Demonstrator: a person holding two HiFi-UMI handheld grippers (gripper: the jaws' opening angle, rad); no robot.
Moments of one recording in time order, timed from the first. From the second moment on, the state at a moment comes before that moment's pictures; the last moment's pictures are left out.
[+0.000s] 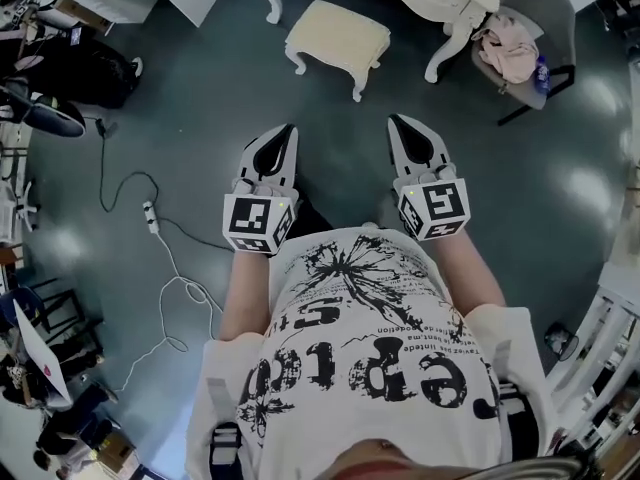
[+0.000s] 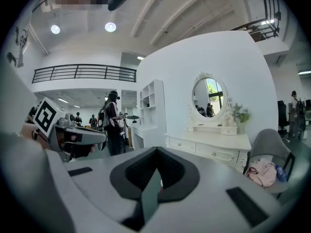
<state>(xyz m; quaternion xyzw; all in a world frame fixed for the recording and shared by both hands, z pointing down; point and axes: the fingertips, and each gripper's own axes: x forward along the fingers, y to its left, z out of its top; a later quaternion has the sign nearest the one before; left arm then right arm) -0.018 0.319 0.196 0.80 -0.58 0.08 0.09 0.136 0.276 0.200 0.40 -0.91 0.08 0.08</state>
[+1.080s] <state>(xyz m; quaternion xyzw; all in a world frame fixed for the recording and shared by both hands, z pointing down) -0.171 -0.004 0.277 0.89 -0.39 0.14 0.16 -0.008 0.019 0.288 0.59 -0.78 0.15 0.13</state>
